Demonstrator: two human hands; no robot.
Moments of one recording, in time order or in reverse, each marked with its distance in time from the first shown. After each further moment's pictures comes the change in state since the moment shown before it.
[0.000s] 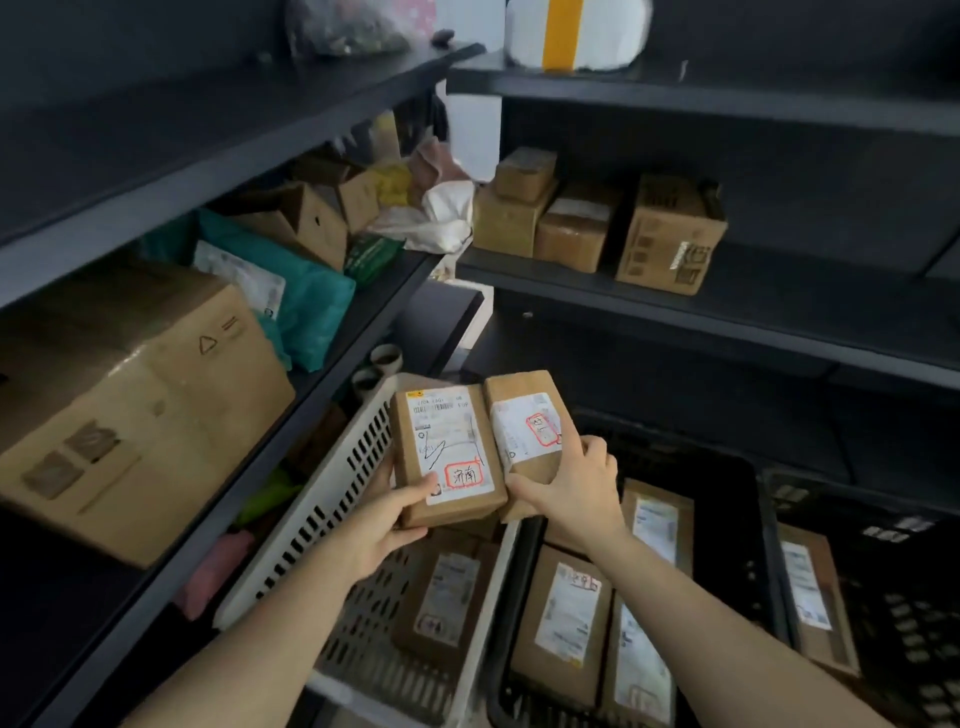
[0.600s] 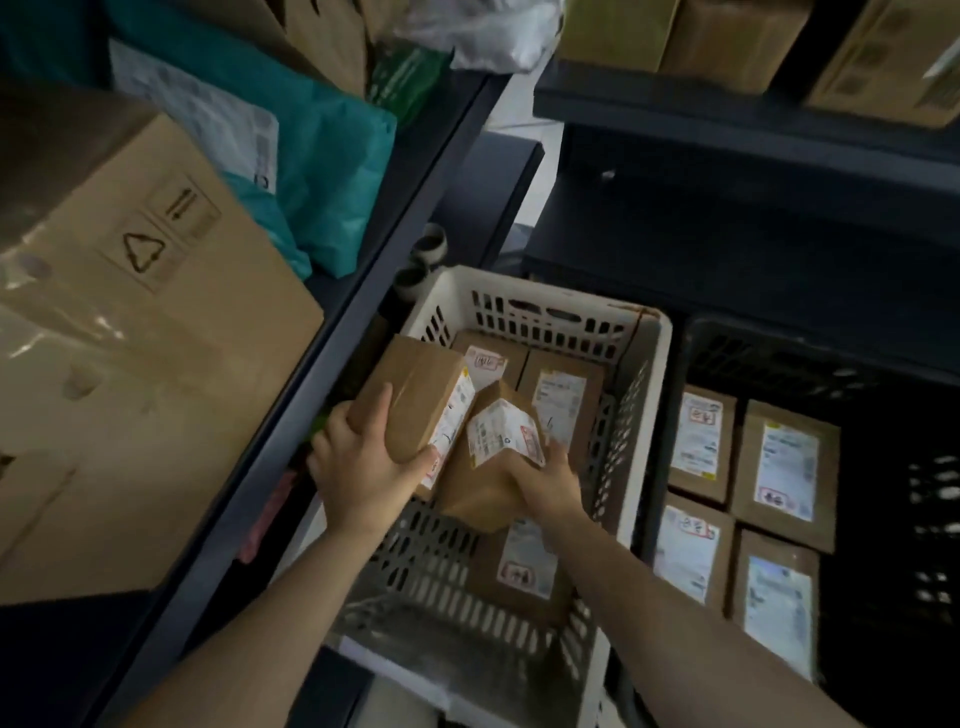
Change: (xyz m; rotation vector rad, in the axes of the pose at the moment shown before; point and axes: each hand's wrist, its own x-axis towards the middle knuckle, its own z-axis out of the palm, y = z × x) left_hand 0.098 -0.041 -0.117 1.209 0.584 0.251; right_hand 0.059 -0.008 0.224 0.494 -0.351 0.626
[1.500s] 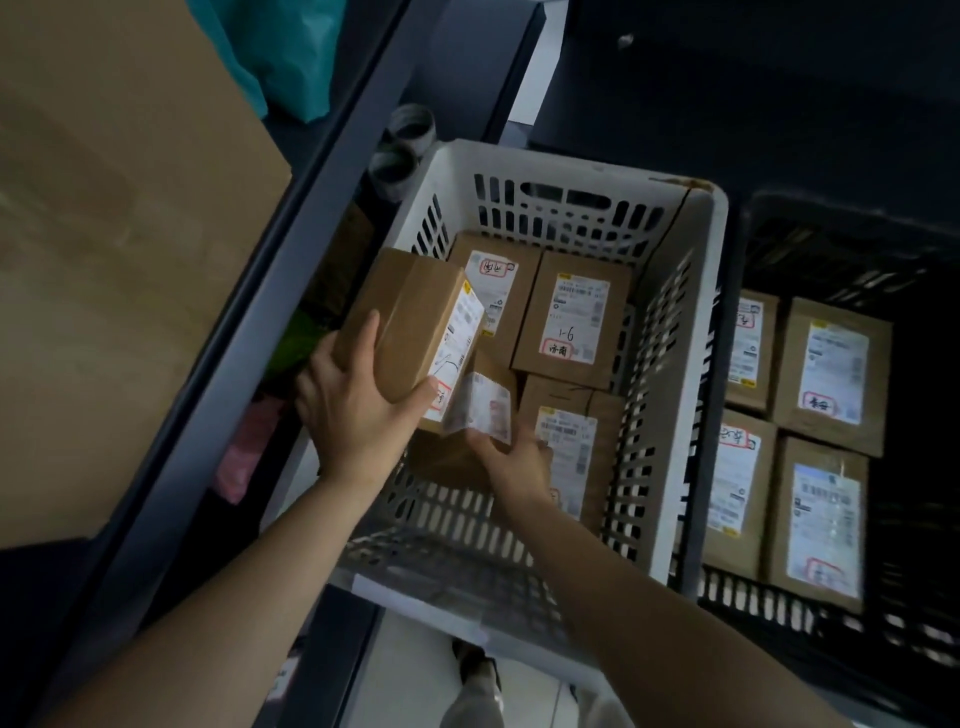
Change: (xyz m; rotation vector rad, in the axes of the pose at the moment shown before) left_hand 0.001 -0.046 0.041 -0.144 0.015 0.022; right_hand 0.022 0.085 0.091 -0.005 0.007 0.026
